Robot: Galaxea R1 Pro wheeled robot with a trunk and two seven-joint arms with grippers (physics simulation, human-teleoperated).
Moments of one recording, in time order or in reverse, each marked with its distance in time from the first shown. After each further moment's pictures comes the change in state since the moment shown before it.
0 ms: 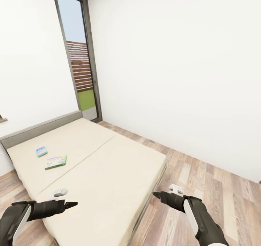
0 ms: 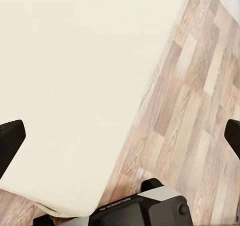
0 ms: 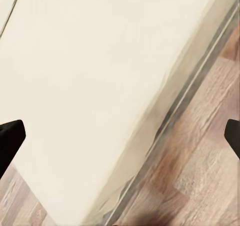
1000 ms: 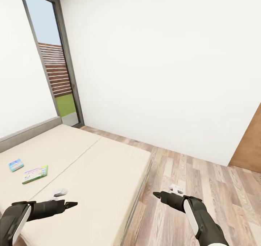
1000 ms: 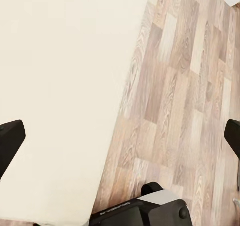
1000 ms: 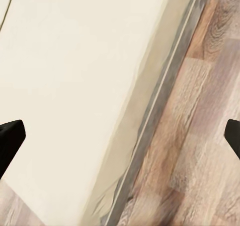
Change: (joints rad) left arm 0.000 0.000 0.000 0.000 0.000 0.002 0.000; right arm 0.000 0.000 -0.002 0.000 0.000 -0.004 0.000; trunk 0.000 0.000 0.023
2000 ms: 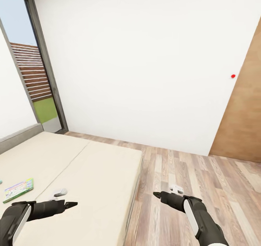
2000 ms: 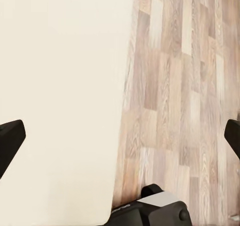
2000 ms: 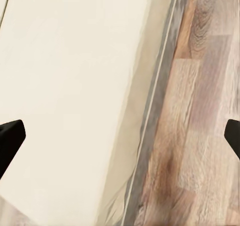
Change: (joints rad) left arm 0.000 0.000 0.000 0.000 0.000 0.002 0.000; right arm 0.000 0.000 0.001 0.000 0.001 0.000 0.000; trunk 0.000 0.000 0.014
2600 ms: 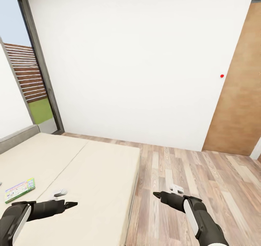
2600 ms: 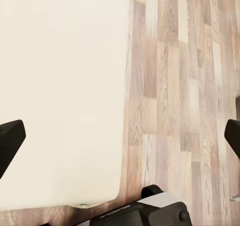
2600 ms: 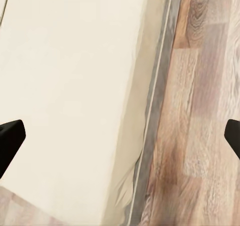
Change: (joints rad) left arm 0.000 0.000 0.001 0.000 0.000 0.001 0.000; right arm 0.000 0.000 0.000 0.000 0.001 0.000 0.000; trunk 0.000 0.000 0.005
